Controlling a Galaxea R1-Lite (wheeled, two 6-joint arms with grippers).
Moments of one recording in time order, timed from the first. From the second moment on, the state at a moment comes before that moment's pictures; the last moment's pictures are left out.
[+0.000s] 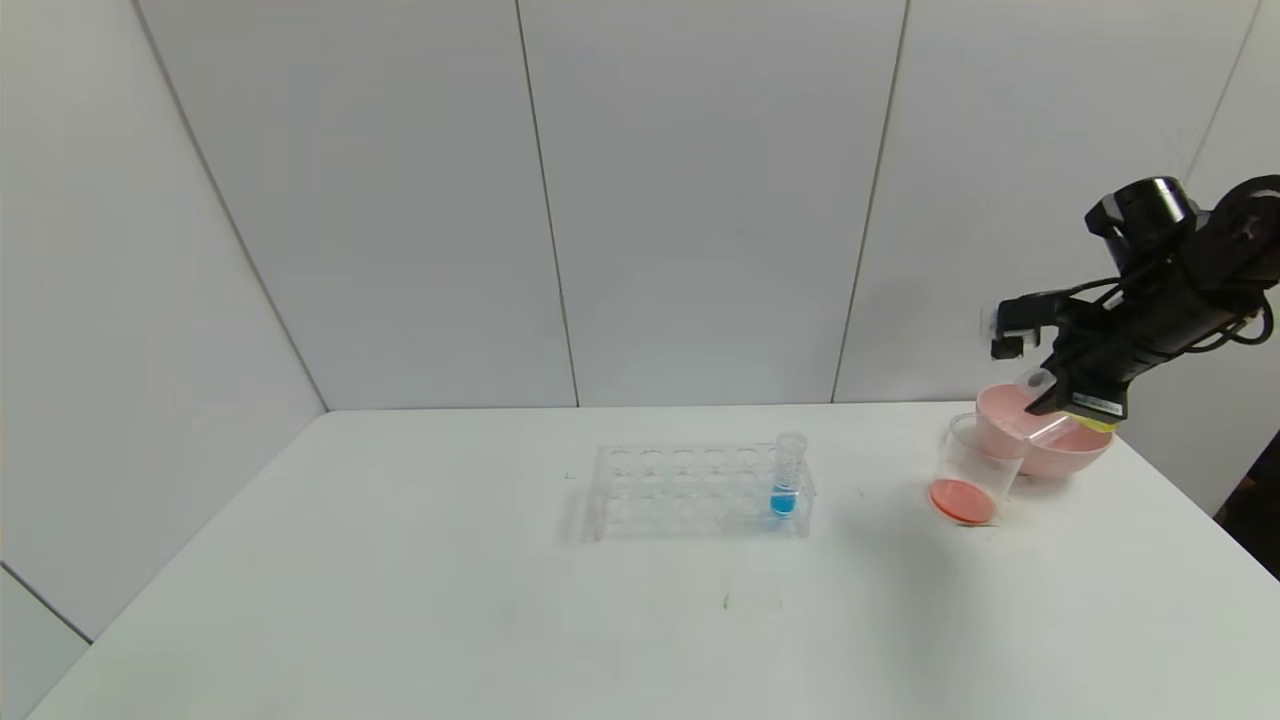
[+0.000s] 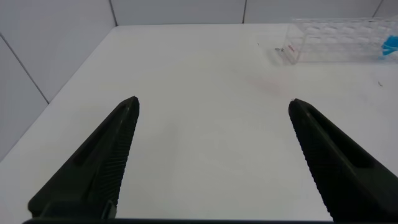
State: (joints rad) left arm 0.00 0.00 0.00 0.02 0.00 -0.02; right arm -0.04 2.13 -2.00 0.82 0.02 -1.21
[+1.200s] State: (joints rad) left arm 0.00 0.00 0.00 0.02 0.00 -0.02; right arm 0.04 2.18 -2.00 0.80 -0.33 -1.33
